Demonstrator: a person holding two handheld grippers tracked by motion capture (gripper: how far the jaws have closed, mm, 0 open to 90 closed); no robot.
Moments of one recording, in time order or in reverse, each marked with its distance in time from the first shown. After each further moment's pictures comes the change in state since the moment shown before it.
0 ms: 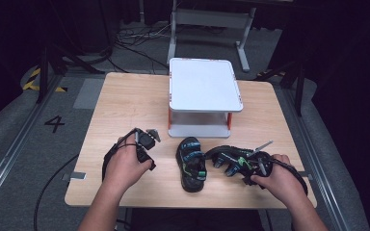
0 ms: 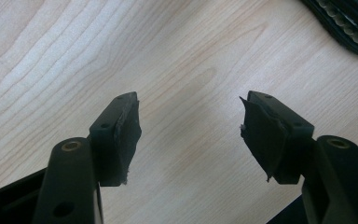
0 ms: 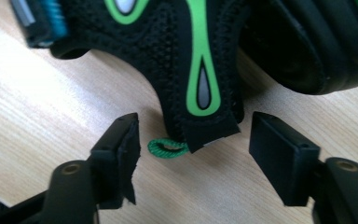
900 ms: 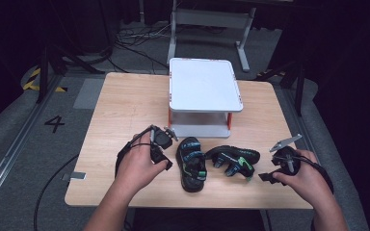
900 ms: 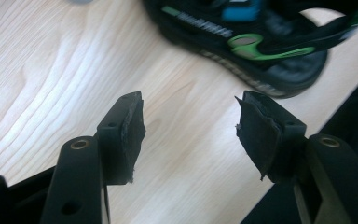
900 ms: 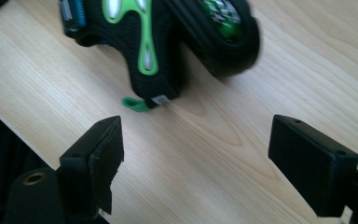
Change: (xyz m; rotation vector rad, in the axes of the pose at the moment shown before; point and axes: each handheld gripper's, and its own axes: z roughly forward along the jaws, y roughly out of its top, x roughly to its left) left arm -0.034 0.020 -0.027 -0.104 -0.030 0.094; right arm -0.035 -0.022 -0.054 -0.126 0.060 -0.106
